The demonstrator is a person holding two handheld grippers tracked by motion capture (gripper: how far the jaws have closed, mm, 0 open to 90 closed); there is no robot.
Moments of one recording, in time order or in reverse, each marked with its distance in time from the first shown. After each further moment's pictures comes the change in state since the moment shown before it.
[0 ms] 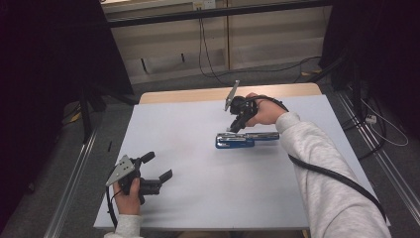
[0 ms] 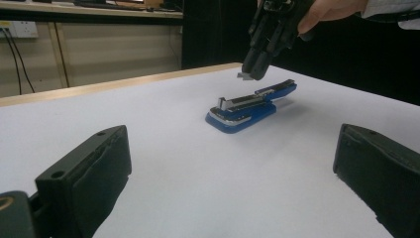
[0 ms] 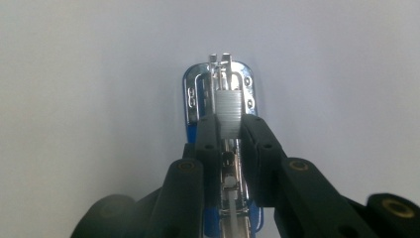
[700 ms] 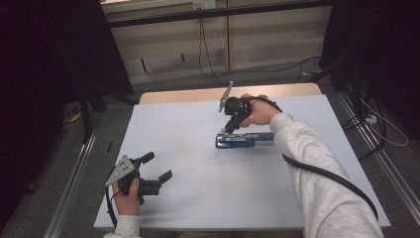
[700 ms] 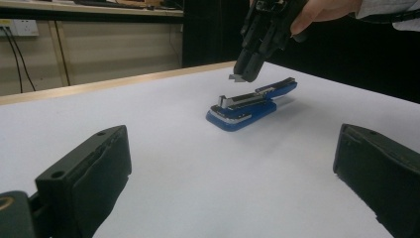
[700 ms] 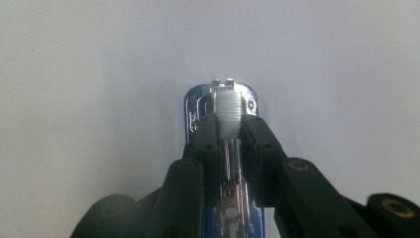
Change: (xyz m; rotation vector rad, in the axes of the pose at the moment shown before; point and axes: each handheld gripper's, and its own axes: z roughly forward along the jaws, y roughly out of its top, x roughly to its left) left arm -0.001 0.000 0.000 0.002 0.003 -0.016; right arm 0.000 0.013 0.011 -0.009 0.019 -0.018
